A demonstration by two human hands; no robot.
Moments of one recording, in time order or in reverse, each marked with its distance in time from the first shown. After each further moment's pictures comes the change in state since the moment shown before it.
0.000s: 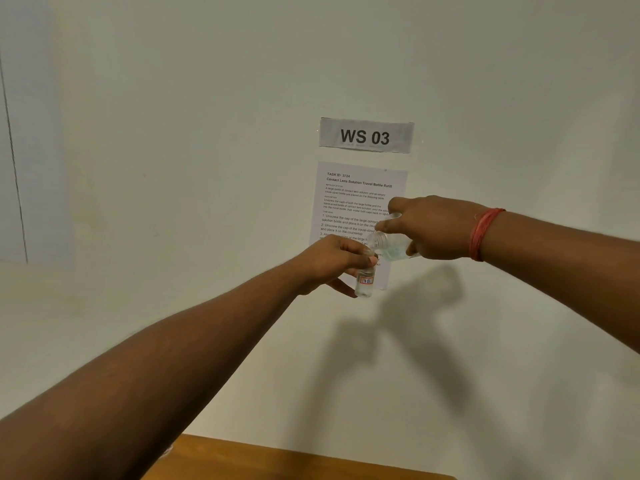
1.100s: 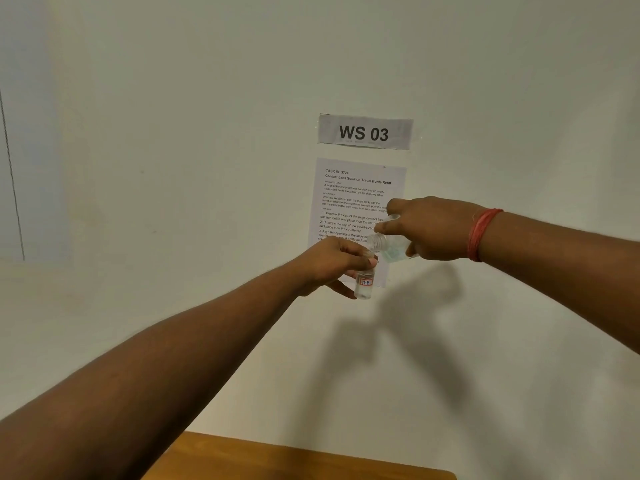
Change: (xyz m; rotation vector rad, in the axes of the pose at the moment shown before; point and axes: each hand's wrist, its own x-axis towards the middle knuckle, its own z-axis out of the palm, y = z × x) left_hand -0.003 -0.003 0.004 -0.010 -0.008 -0.018; right_hand 0.000 -0.002 0.005 -0.001 -0.013 -0.014
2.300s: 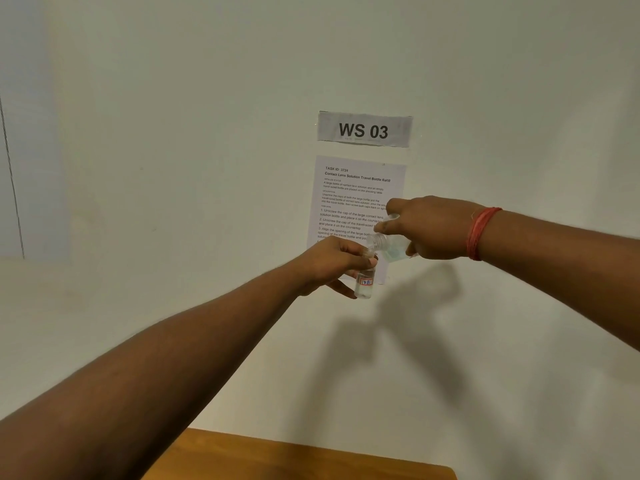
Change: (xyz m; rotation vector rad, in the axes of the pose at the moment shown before) left_hand -0.002 -0.003 0.003 0.020 0.005 0.005; right_hand -0.003 -0.002 -0.001 -0.015 -0.014 -0.012
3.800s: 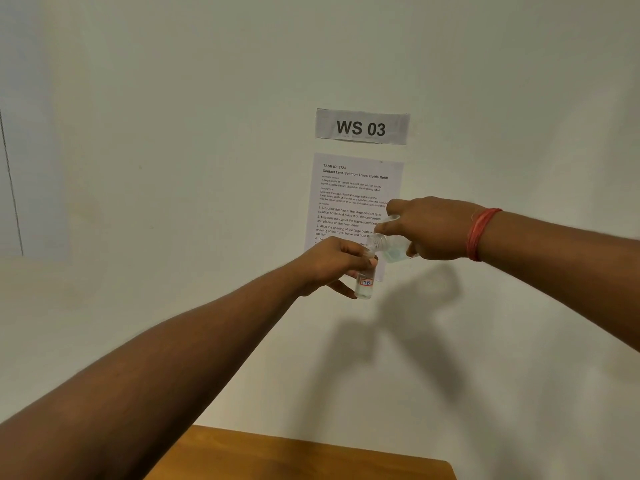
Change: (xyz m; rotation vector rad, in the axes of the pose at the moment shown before) left_hand 0.000 -0.003 0.005 -0.007 -0.009 -0.004; right_hand -0.002 0.001 0.009 -0.003 0.008 -0.013
